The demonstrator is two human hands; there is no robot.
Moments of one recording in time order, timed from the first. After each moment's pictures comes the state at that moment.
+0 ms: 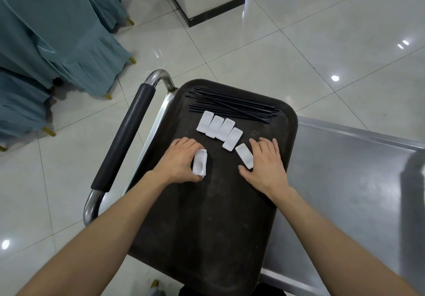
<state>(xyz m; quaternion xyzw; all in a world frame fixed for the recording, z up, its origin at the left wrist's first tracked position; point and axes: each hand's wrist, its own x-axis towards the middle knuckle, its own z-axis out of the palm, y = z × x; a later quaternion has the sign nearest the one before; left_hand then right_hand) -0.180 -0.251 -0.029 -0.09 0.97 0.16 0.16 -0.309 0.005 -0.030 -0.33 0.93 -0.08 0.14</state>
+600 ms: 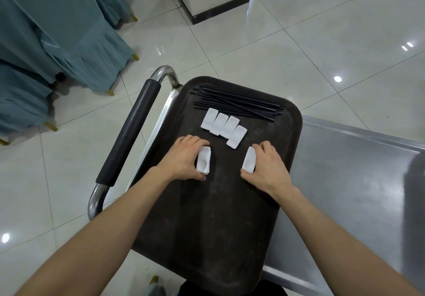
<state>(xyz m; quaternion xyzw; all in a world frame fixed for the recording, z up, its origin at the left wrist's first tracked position) -0.179 -0.246 -0.023 -0.10 0.96 0.17 0.18 -0.303 0.009 -0.030 -0.29 0.93 -0.13 0.20</state>
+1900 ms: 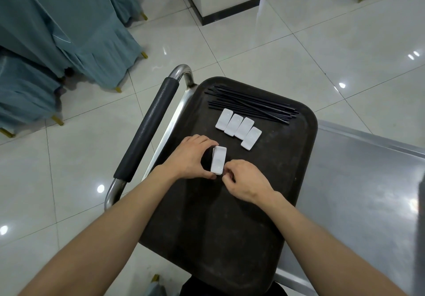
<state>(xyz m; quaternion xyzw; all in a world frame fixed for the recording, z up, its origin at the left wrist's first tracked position) -0.164 -0.263 -0.018 -0.11 0.96 0.21 0.15 -0.249 -0.056 -0.014 -0.42 0.84 -0.16 0.30</state>
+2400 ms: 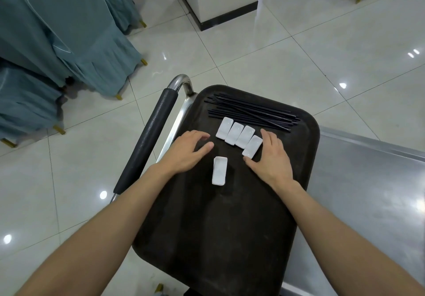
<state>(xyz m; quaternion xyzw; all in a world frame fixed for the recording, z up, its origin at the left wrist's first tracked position) -0.185 -0.295 -0.005 -0.19 0.93 0.30 0.09 -0.323 -0.046 -0.040 -0.25 0.94 -0.20 0.14</state>
